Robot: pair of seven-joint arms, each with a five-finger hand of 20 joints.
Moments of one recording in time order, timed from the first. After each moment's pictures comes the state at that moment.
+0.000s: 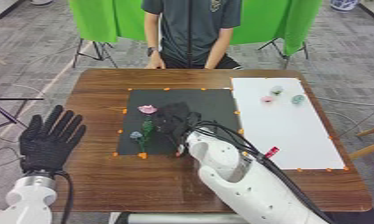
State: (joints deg) left arm 127.7 -55.6 -99.0 -124.0 -0.7 17.2 19.5; right arm -70.6 -72.2 40.3 -91.8 -141.0 0.1 15.0
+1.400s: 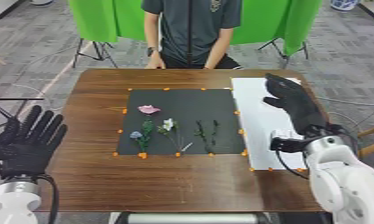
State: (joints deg) left arm 132.7 -56.9 -104.6 -126.3 0.1 16.8 21.9; right arm -109.2 -59.7 92.3 -120.6 -72.3 6.6 6.8
